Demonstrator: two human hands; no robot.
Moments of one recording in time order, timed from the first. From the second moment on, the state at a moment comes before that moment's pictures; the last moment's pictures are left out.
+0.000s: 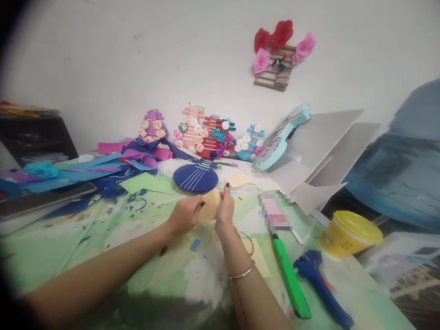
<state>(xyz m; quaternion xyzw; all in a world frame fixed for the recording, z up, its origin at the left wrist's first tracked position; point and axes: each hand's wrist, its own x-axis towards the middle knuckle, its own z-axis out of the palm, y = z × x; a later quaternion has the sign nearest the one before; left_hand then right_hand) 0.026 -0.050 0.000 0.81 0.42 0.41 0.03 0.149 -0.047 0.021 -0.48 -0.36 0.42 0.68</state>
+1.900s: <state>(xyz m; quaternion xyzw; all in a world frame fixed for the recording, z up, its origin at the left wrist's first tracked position) 0.001 -0.053 0.042 0.81 0.42 0.37 0.20 0.167 -0.077 0.038 -0.49 -0.61 0.47 0.41</state>
